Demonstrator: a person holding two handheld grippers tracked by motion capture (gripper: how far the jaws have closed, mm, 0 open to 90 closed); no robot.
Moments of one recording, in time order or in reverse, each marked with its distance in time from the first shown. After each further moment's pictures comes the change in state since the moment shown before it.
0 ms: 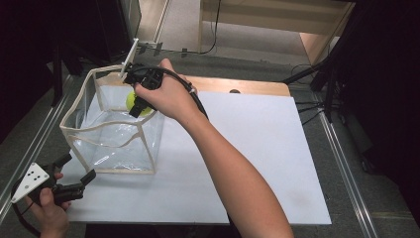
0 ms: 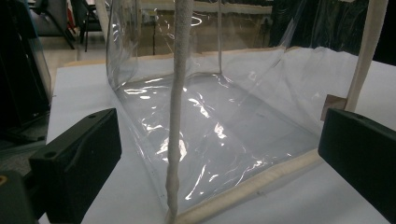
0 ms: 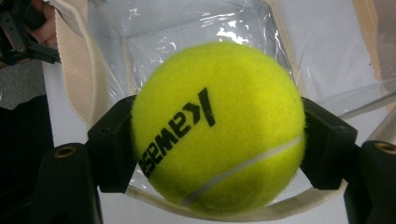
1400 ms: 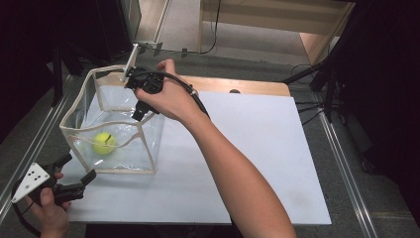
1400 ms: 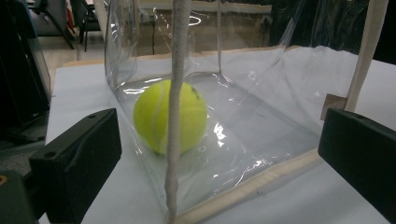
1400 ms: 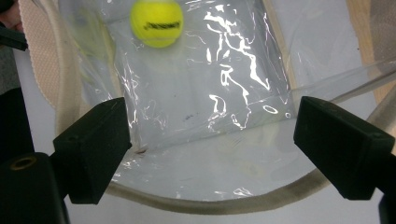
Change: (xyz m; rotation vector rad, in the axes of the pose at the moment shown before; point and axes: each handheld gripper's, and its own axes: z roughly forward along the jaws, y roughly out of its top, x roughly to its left) left arm 0.000 0.000 0.001 0.000 -0.004 0.008; right arm 0.003 -0.005 0.005 0.041 -0.060 0.002
